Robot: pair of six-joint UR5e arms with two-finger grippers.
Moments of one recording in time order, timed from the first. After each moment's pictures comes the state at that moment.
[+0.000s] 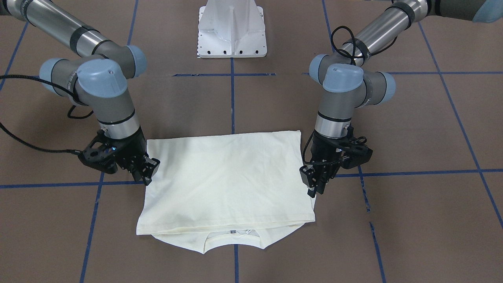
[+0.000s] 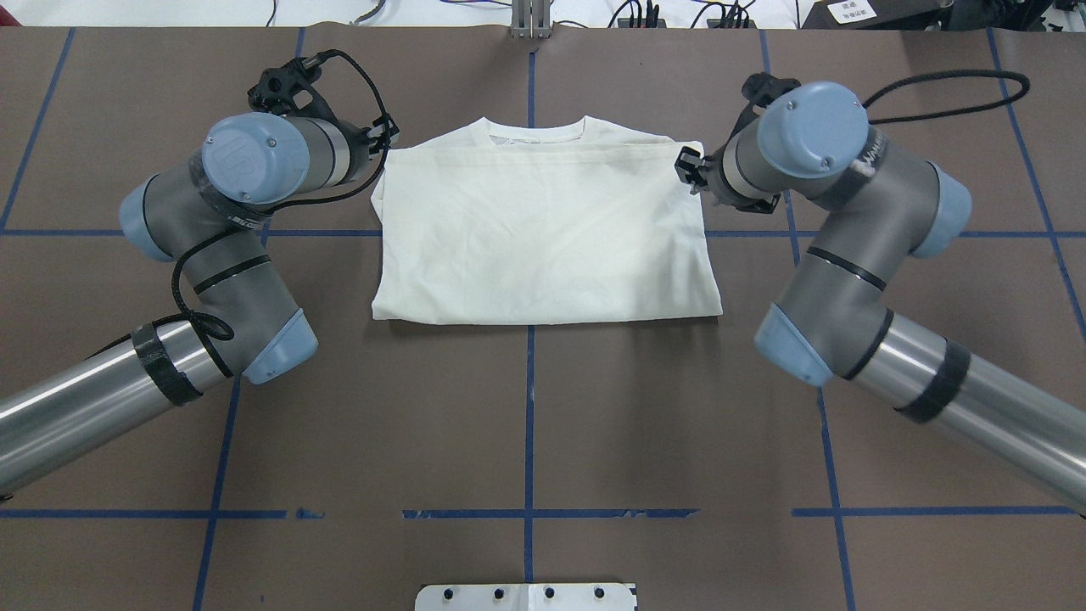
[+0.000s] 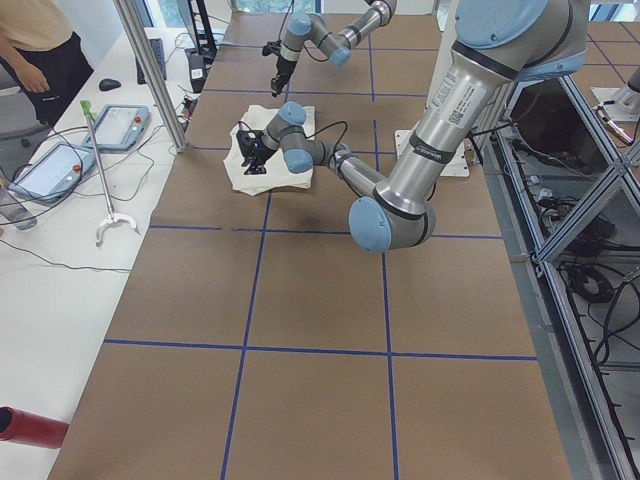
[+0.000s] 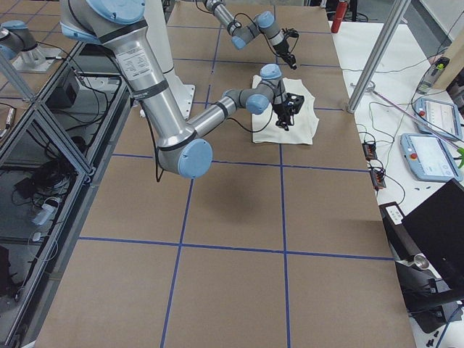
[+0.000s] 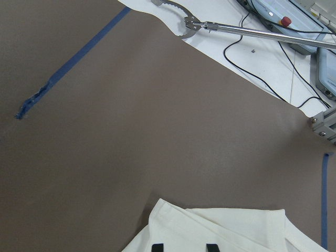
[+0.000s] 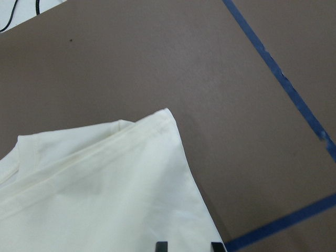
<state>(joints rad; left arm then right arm) -0.72 -2.17 -1.43 -2.17 -1.52 -1.62 0.73 -1.10 1.64 -1.26 1.74 1.56</state>
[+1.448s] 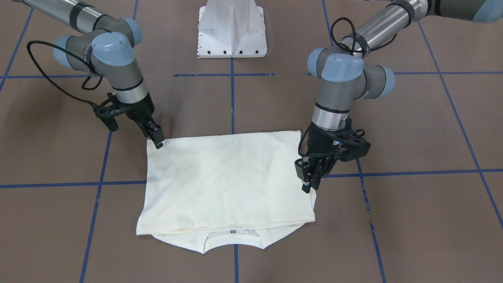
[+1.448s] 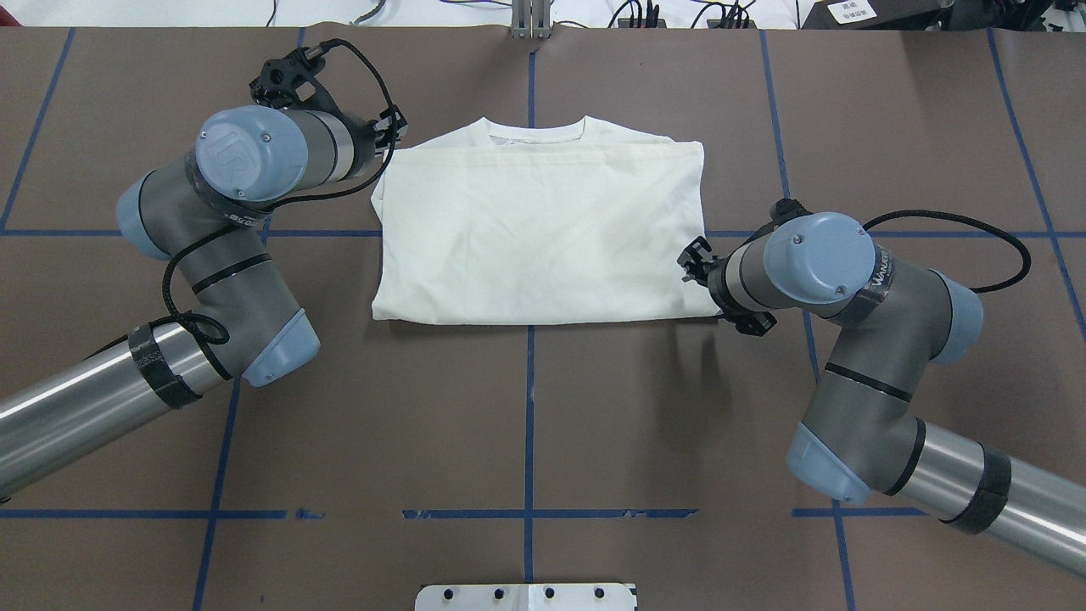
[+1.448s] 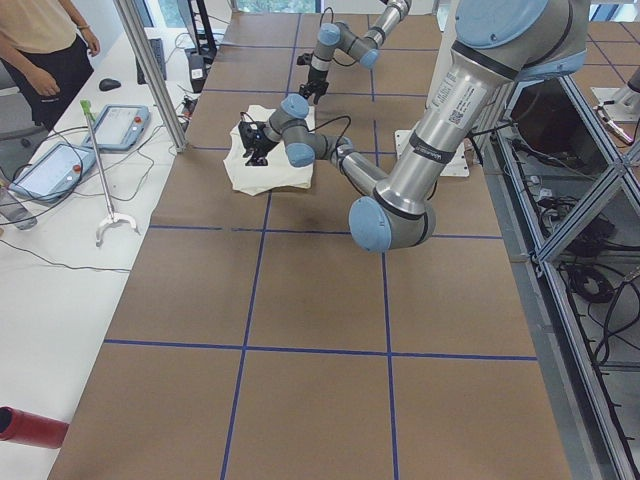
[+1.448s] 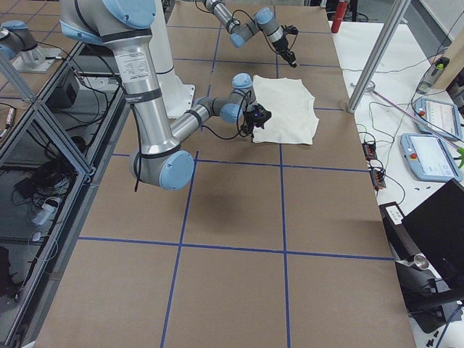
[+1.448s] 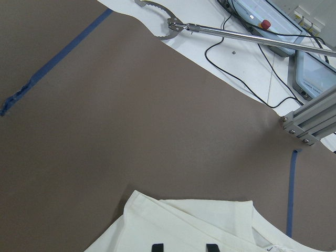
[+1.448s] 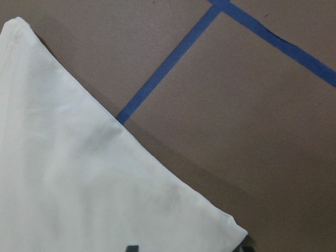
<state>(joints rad) -0.72 -2.17 -1.47 -2.17 -1.52 -1.62 0.58 -1.23 1.75 -1.25 1.72 2.03</state>
